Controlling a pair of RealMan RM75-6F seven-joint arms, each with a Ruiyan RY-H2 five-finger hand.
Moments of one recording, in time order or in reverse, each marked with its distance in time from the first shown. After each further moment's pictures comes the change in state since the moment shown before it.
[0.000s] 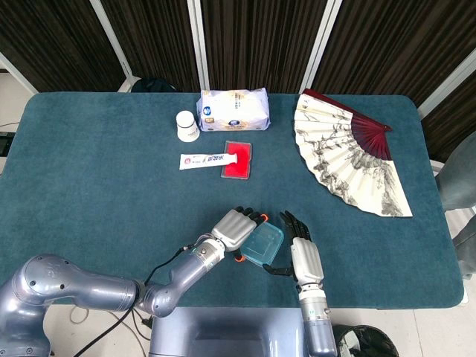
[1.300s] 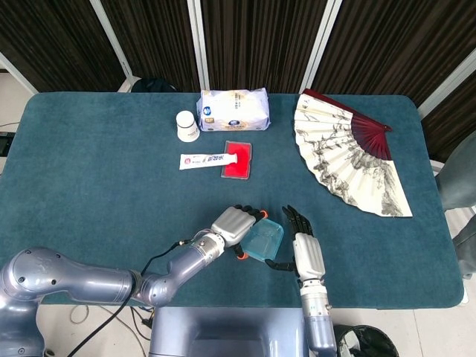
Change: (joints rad) left arm -0.064 0.086 0.002 -0.024 -0.055 -0.140 -0.146; right arm 0.011 -0.018 0.029 0.056 -0.040 0.011 0.057
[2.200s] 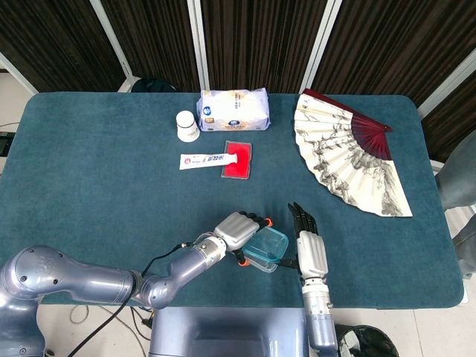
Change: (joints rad) left arm -0.016 0.010 0.027 0.002 0.026 0.042 -0.048; right arm 0.002 0.004 -0.004 0.016 -0.007 0.007 -0.003
